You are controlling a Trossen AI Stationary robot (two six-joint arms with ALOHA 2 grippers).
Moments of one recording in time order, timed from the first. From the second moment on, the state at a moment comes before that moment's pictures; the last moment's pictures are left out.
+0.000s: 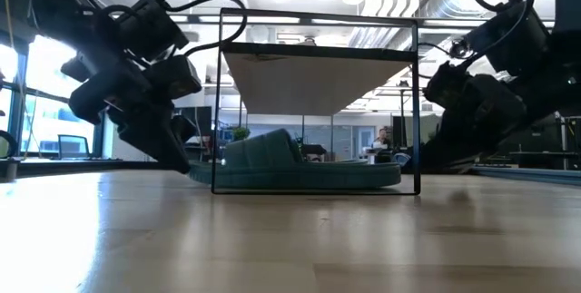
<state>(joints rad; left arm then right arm) 0.18 1.46 0.38 0.27 0.22 -0.03 0.12 1.62 0.16 0.97 0.13 0.44</state>
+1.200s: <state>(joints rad) 0.18 1.52 0.38 0.42 0.16 -0.08 -0.04 1.72 0.16 1.05 0.10 0.50</state>
